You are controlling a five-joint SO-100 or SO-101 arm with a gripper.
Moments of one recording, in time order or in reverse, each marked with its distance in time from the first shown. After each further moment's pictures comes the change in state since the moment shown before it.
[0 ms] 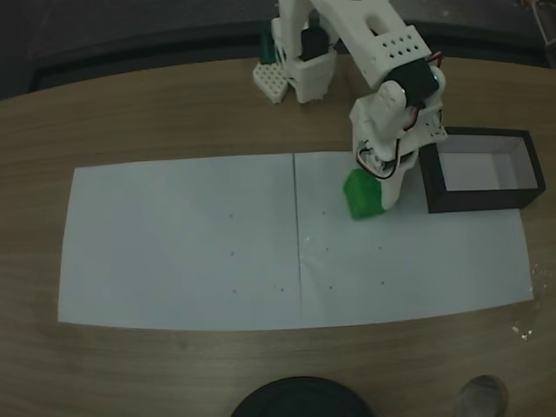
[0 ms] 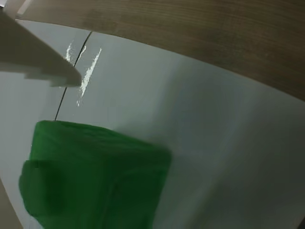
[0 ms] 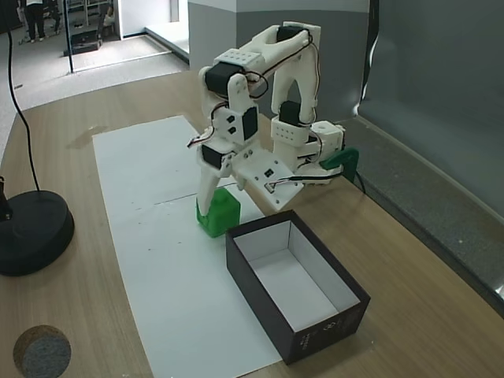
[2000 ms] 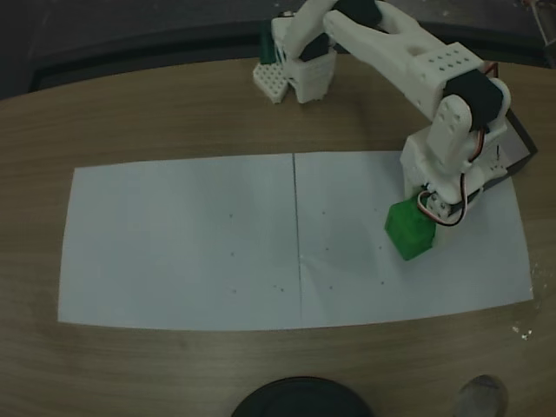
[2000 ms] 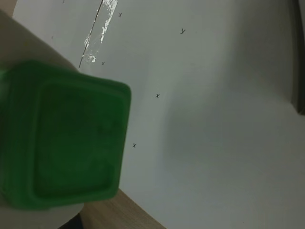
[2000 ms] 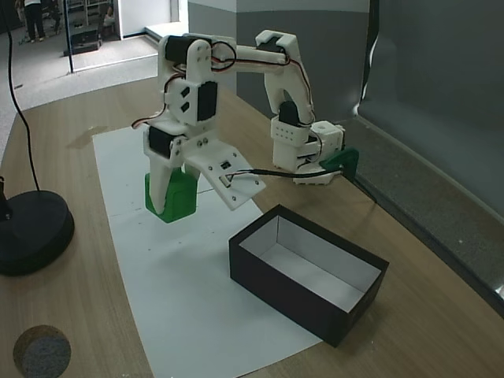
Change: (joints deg) arm -0.3 -28.9 -59.3 16.5 -4.4
